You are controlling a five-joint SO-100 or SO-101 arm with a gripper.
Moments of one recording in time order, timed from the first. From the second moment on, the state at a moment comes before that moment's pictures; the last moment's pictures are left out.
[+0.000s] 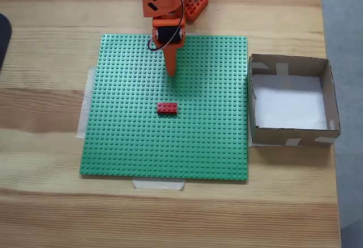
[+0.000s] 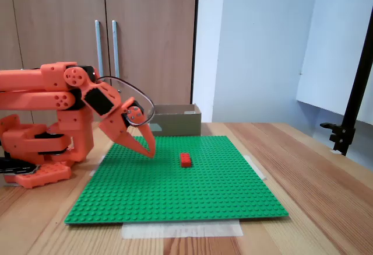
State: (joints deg) arm -4.4 184.4 179.4 51.9 -6.7
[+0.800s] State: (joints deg) arm -4.4 184.4 179.4 51.9 -6.7
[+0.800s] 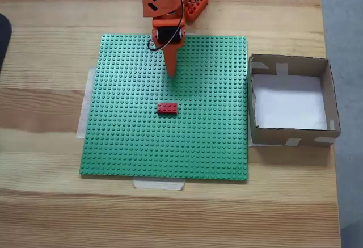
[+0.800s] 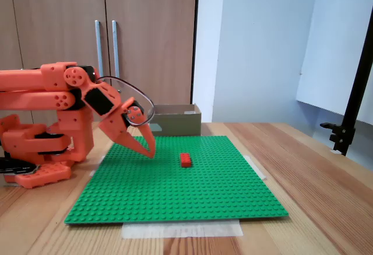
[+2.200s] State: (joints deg) arm -2.2 125.9 119.4 68.6 -4.0
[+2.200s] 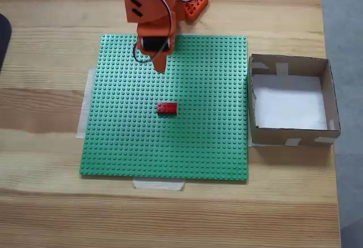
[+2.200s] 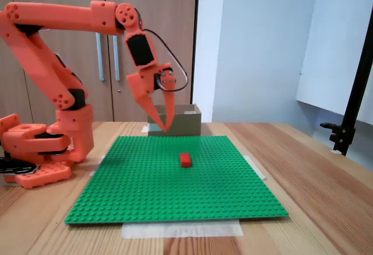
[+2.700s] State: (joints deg) arm -1.7 106.0 102.3 76.5 -3.3
